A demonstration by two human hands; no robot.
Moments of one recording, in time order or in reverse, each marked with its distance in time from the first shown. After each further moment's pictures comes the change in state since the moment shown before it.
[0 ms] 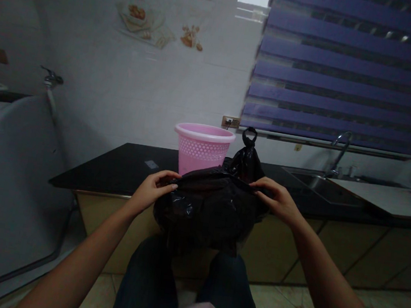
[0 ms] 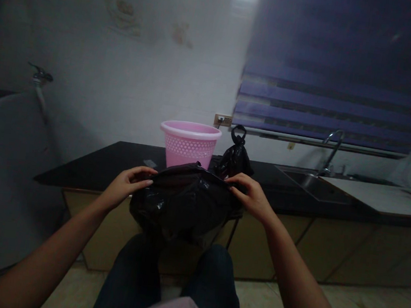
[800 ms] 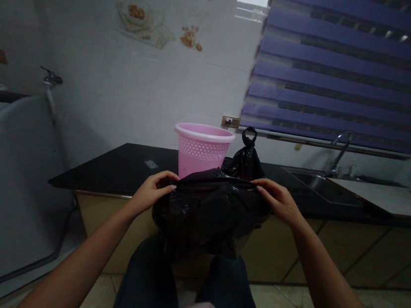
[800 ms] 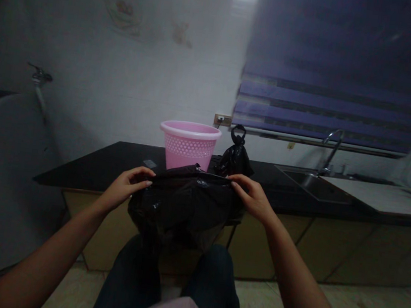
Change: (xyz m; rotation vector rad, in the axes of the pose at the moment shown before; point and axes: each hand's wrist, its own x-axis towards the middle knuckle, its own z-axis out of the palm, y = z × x) left_hand -0.001 -0.002 0.001 0.033 -0.002 0.046; right_hand -0.004 0.001 0.003 0.087 0.015 0.159
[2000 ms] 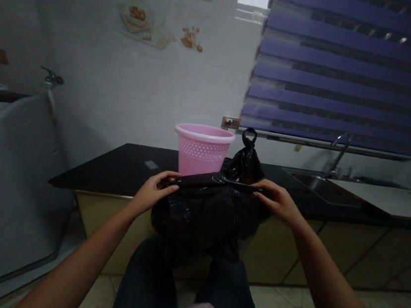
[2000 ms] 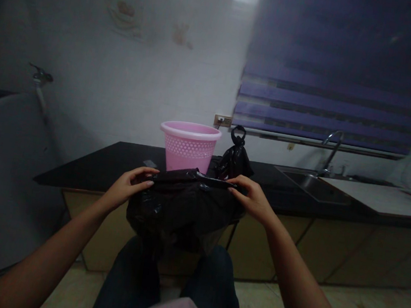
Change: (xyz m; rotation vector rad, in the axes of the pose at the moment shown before) left_hand 0.000 -0.002 0.001 0.022 -0.005 -0.009; right_hand 0.001 0.001 -0.003 -0.083 -0.030 -0.110
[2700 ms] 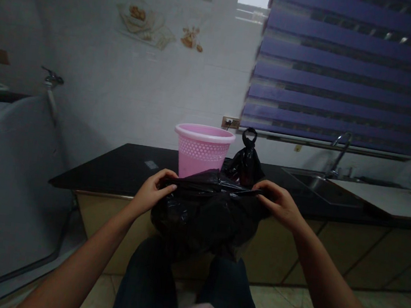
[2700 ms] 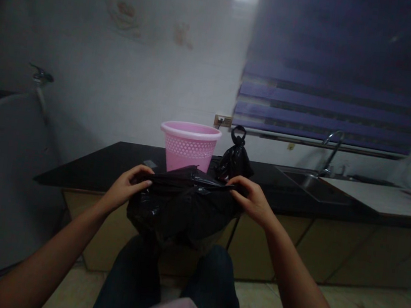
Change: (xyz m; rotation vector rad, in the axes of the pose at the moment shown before) left_hand 0.000 -0.007 0.000 0.004 0.050 0.094; right_hand -0.004 -0.009 0.002 0.058 0.026 0.013
